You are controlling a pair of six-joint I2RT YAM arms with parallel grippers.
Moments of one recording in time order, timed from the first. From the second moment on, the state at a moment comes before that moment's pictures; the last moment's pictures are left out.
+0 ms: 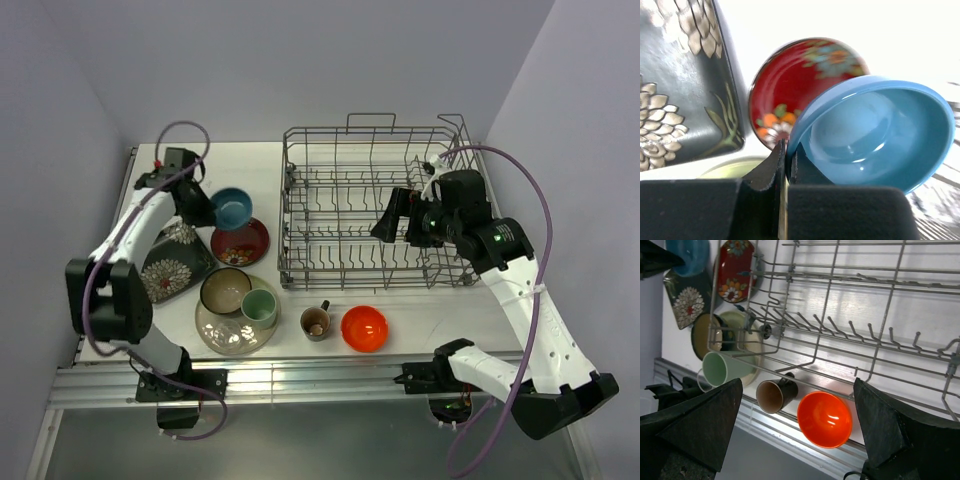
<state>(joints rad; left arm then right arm) -0.11 1.65 1.31 -0.79 -0.04 -0.70 0.33 1.02 1.25 -0.93 -0.21 0.45</state>
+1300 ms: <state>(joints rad) -0.38 1.10 1.16 -0.65 0.44 -1.09 0.85 1.25 1.56 -0.93 -0.13 0.42</state>
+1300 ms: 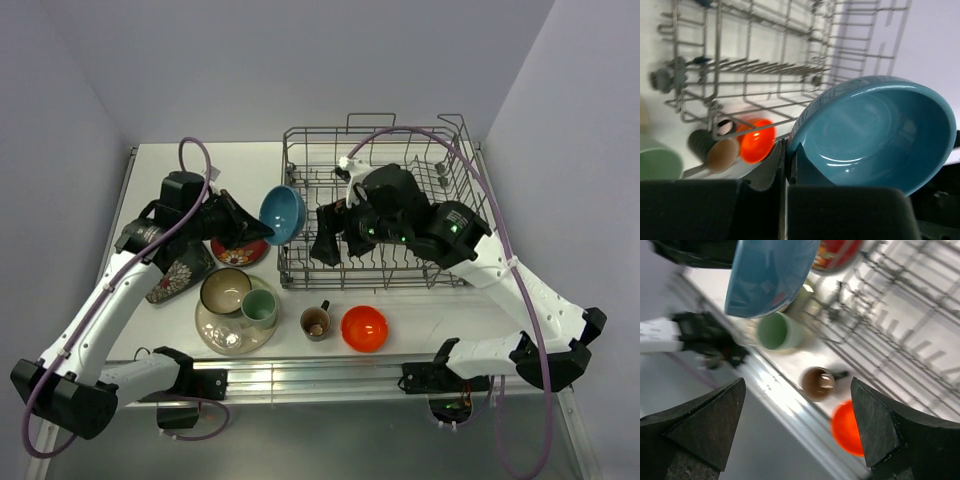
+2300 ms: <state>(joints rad) -0.74 1.33 1.28 -1.09 0.27 -0.85 1.49 1.41 1.54 -1.15 0.48 0.11</state>
